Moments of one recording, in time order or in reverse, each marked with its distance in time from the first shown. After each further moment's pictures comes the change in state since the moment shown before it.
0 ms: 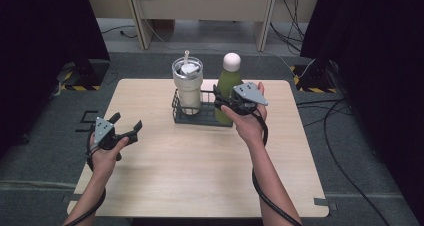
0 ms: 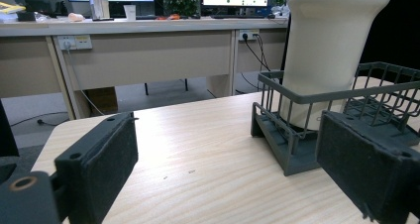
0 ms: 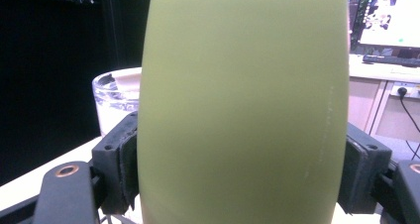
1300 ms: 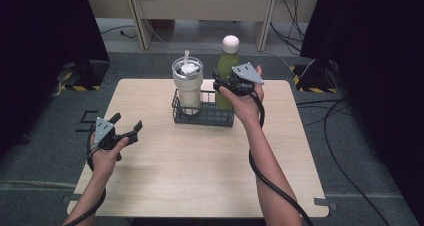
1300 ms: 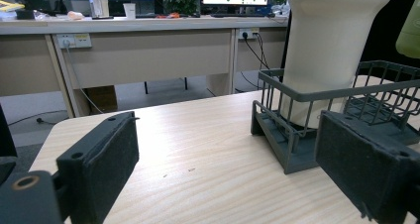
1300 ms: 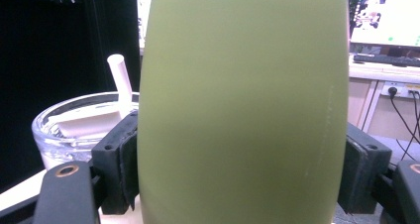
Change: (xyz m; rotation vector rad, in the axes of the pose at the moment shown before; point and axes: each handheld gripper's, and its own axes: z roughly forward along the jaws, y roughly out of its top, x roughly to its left) left arm 0.001 -0.001 0.000 0.003 0.000 -0.003; right arm -0.015 0.022 0.043 0.015 -0.036 0.009
